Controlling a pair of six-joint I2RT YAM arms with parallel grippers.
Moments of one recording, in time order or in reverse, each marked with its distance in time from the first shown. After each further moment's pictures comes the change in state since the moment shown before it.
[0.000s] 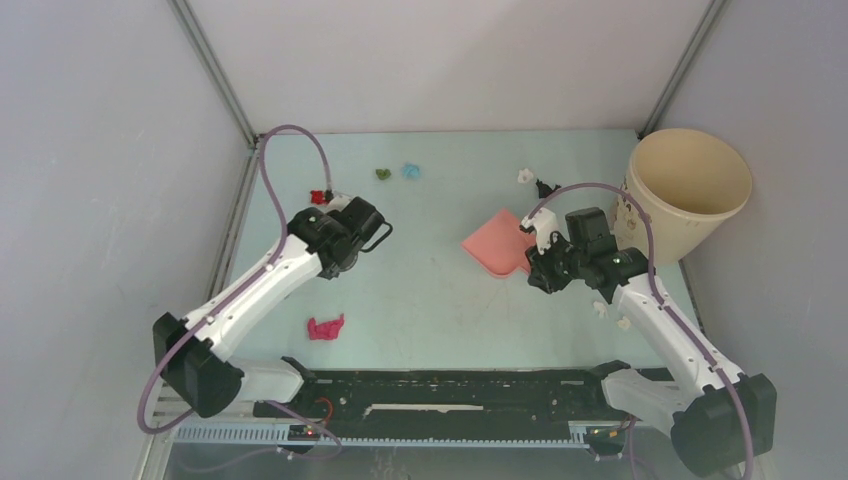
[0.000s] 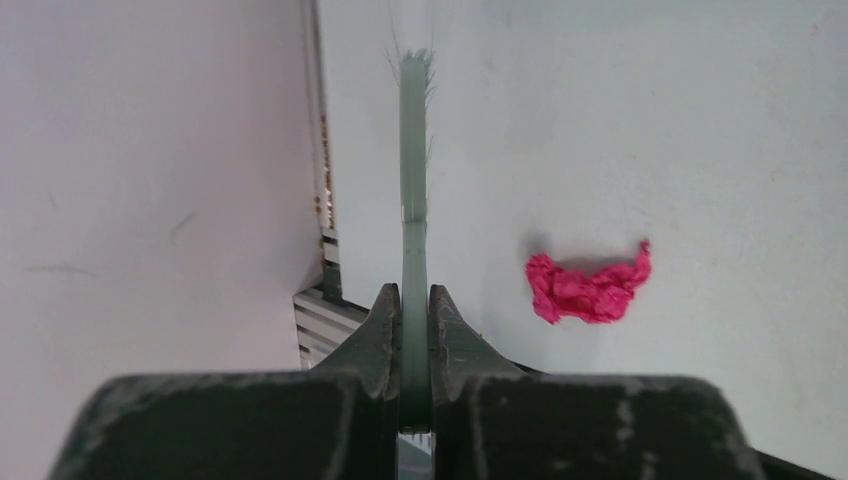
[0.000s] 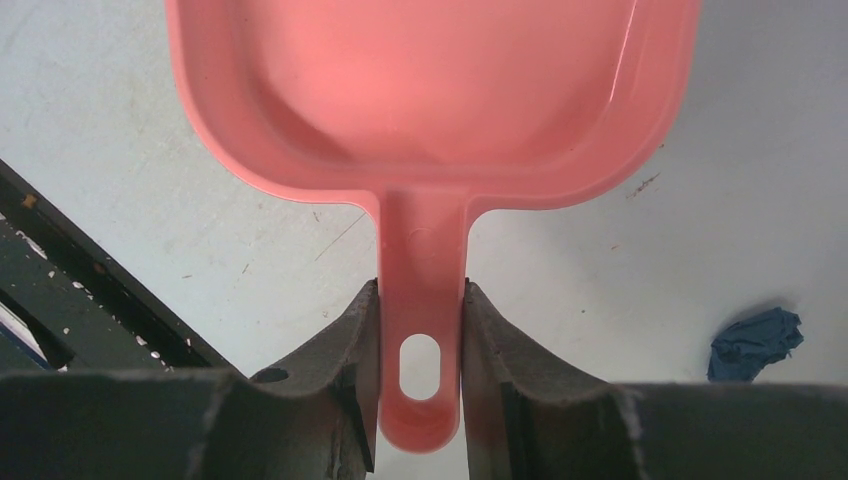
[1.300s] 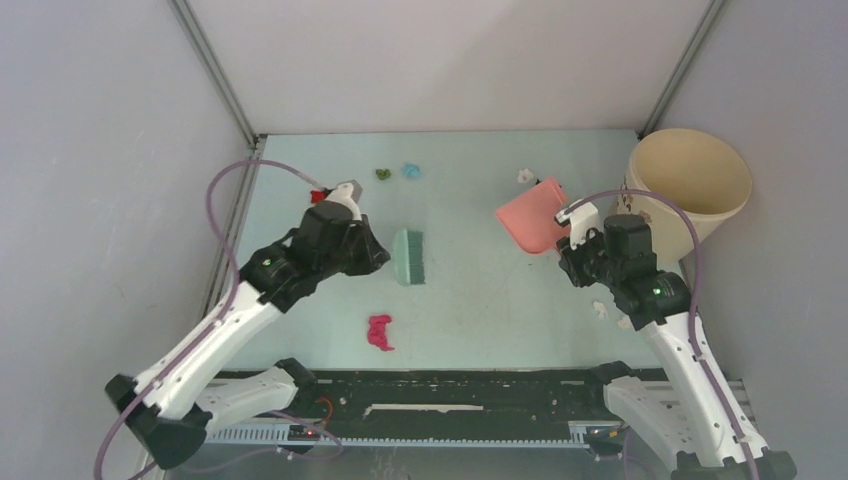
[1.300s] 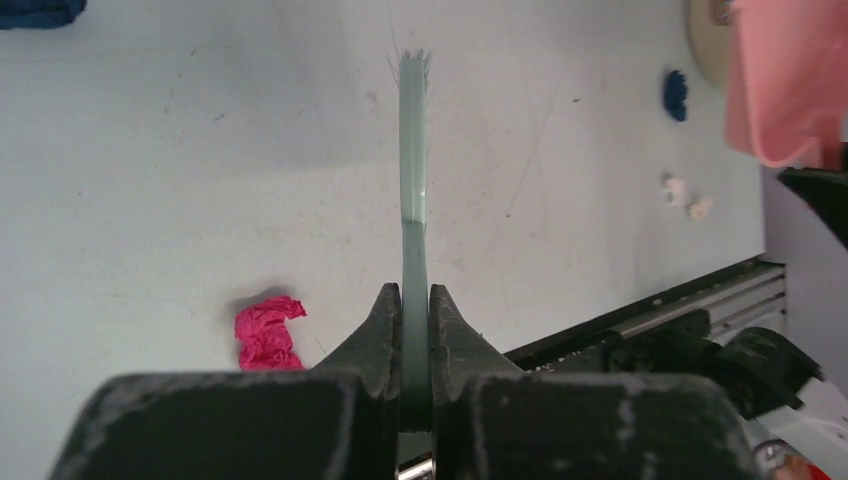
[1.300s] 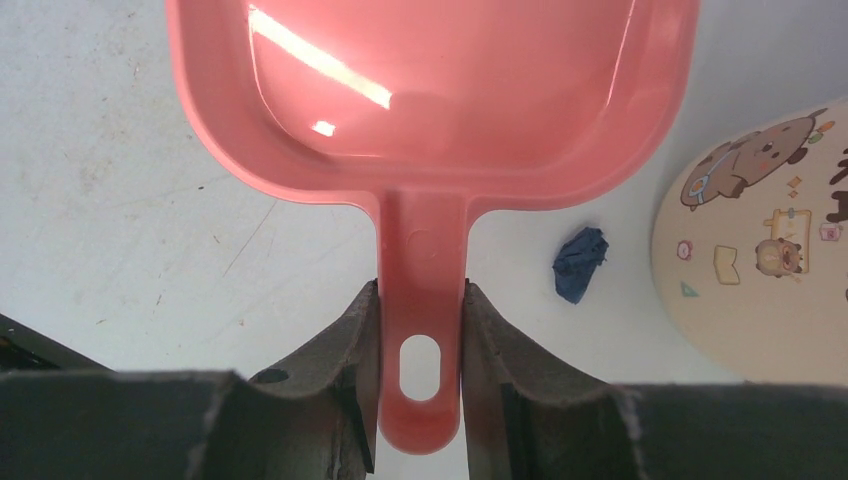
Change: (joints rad) left arm -0.044 -0.241 -0.156 0.593 0.726 -0.270; right arm -0.082 -0.235 0.051 -0.059 0.188 0.006
